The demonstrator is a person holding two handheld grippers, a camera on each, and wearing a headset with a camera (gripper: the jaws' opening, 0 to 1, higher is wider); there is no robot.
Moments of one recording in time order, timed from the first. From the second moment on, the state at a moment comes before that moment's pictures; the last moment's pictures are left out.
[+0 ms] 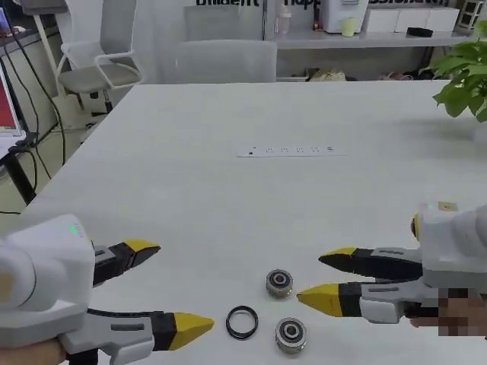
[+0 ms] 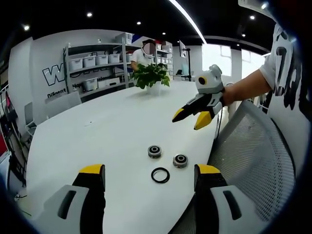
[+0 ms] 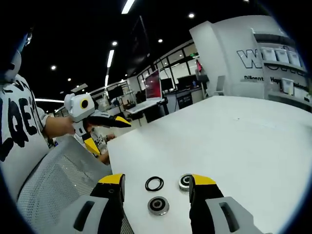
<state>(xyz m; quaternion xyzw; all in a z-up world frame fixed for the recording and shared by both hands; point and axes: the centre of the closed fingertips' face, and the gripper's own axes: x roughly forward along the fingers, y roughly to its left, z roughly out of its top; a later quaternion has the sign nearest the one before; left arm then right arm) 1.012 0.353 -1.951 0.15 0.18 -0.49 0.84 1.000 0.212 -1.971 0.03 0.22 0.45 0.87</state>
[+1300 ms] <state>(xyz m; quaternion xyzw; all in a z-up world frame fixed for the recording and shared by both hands) 1.011 0.356 -1.939 0.15 0.17 -0.49 0.84 0.966 0.161 -1.945 -0.03 0.18 0.39 0.90</state>
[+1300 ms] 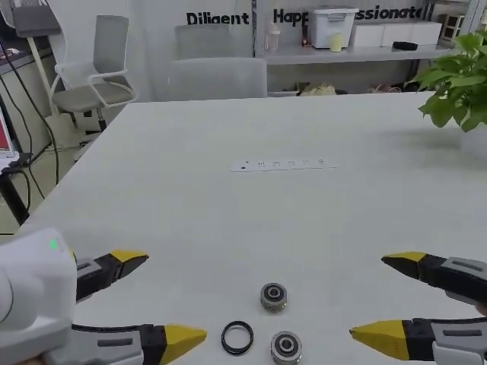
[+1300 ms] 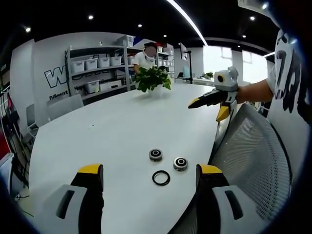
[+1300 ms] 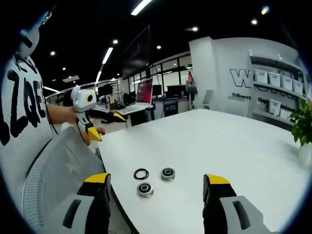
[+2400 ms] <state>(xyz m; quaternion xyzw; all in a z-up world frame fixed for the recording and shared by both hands) 1.009 0.353 -1.946 0.14 0.18 -0.49 0.84 0.964 0.159 -1.960 -0.04 0.19 0.39 0.90</state>
